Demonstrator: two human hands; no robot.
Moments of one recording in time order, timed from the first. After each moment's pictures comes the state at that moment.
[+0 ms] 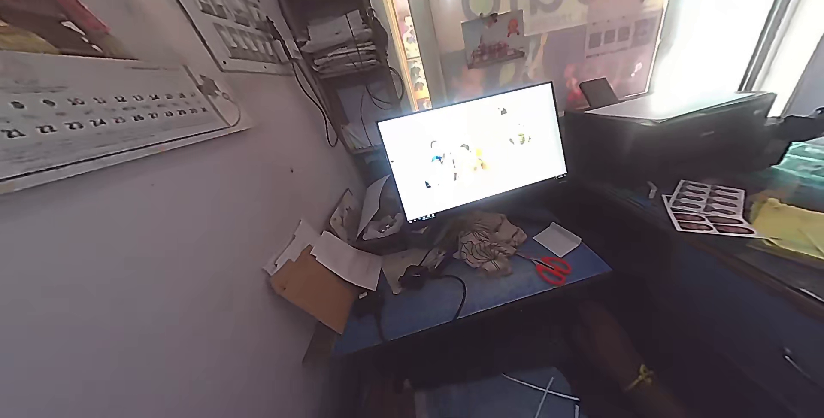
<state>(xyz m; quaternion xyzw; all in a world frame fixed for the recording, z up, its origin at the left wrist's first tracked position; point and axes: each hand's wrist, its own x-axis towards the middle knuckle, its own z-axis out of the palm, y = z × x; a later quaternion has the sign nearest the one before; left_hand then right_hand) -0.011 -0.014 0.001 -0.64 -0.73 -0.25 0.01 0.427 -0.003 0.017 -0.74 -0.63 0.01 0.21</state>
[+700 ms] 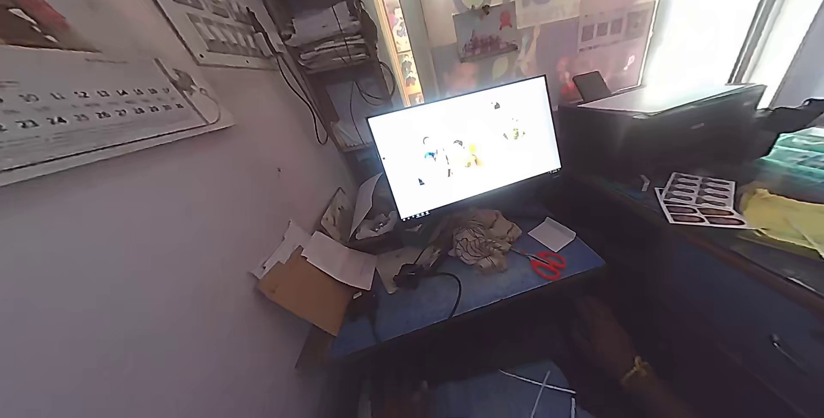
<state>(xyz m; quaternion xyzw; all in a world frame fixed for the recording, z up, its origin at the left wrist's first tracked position) 0.008 -0.016 -0.018 -0.68 -0.71 -0.17 0.01 0.429 -0.007 0.017 -0.75 -0.63 0.04 0.20</state>
